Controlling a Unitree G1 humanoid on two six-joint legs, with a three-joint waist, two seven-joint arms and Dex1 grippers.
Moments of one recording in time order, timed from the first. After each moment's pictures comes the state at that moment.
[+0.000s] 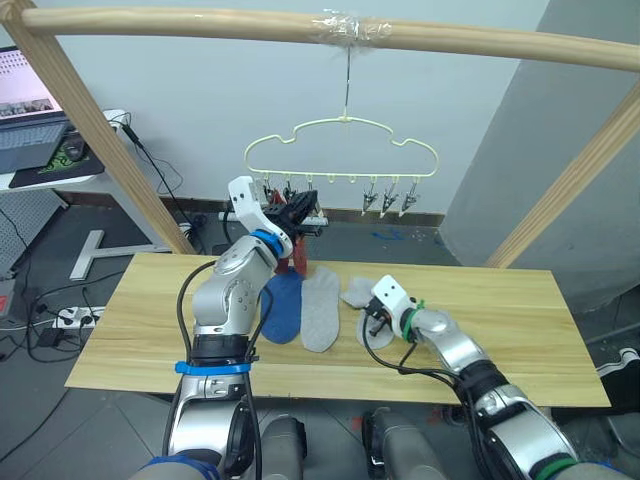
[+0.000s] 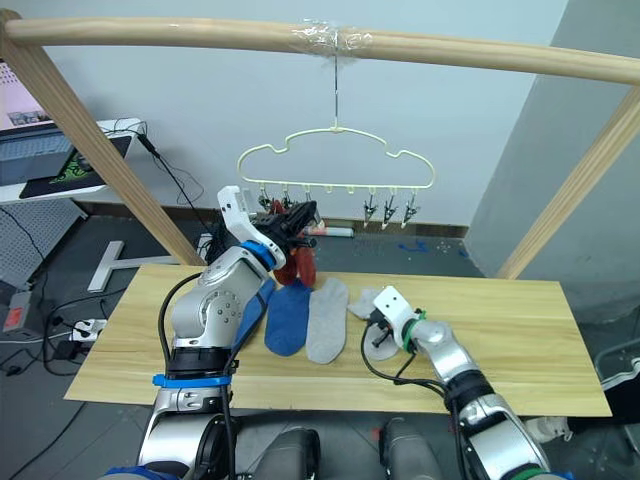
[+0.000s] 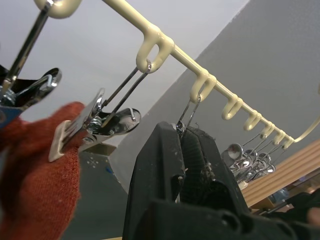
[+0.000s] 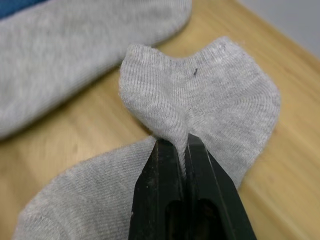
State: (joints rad) left arm -0.60 0.12 0.16 0.08 -0.46 0.52 -0.32; right arm -0.46 -0.22 0.27 0.64 -0.09 0.14 0.56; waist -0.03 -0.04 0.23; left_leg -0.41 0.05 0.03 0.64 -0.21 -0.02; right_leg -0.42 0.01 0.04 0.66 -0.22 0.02
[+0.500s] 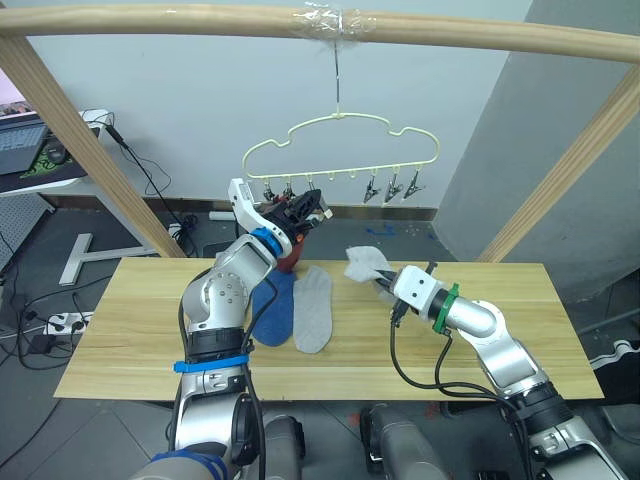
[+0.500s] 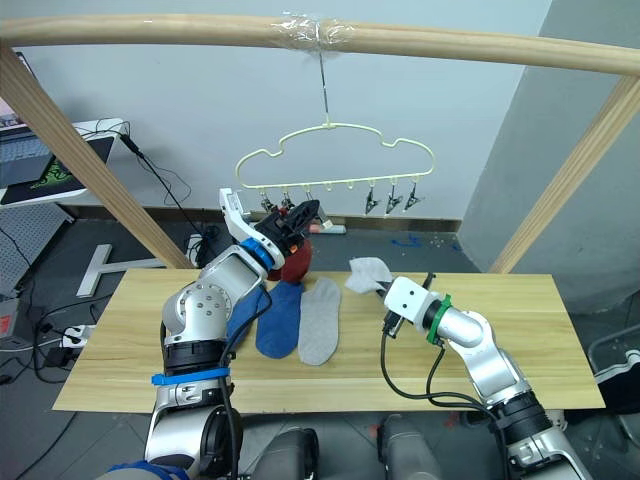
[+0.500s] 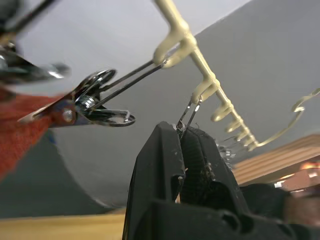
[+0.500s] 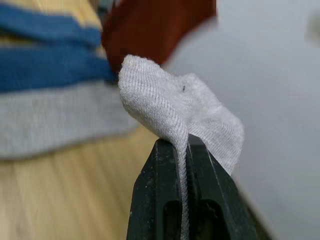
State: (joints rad) left arm -0.64 0.08 0.33 0.09 -0.75 0.76 -0.27; right arm -0.31 -0.41 0.27 0.05 -0.14 -0.15 0.58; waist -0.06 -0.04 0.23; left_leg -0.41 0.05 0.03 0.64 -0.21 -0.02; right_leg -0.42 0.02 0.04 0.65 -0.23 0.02
